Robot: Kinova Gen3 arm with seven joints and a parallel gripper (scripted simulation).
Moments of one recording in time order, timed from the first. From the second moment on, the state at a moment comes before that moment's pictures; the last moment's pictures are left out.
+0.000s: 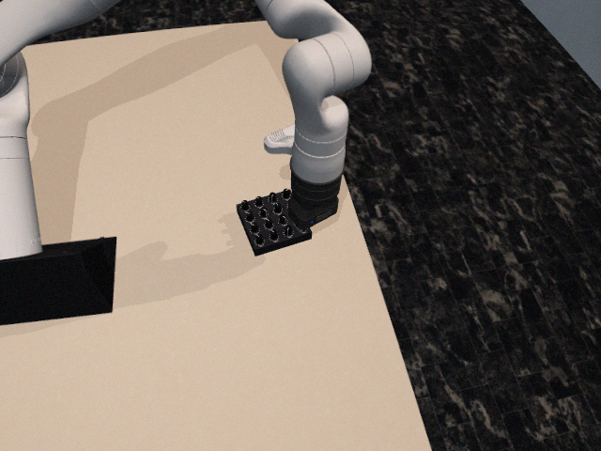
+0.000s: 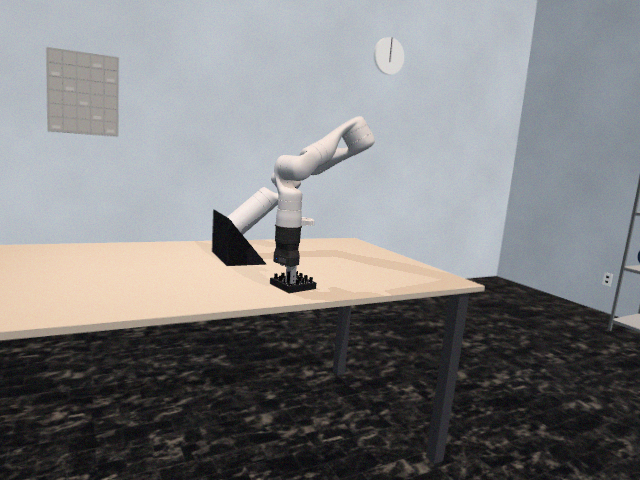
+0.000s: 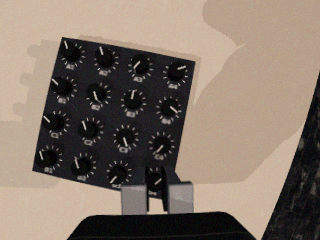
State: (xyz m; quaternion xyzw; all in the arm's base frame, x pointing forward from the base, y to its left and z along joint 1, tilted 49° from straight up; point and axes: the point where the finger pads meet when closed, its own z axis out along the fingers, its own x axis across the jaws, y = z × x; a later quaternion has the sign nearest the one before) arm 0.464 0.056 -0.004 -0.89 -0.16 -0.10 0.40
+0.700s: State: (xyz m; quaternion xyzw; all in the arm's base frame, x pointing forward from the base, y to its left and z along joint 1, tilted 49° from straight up) arm 0.464 0.056 -0.004 -0.90 -0.14 -0.09 0.41
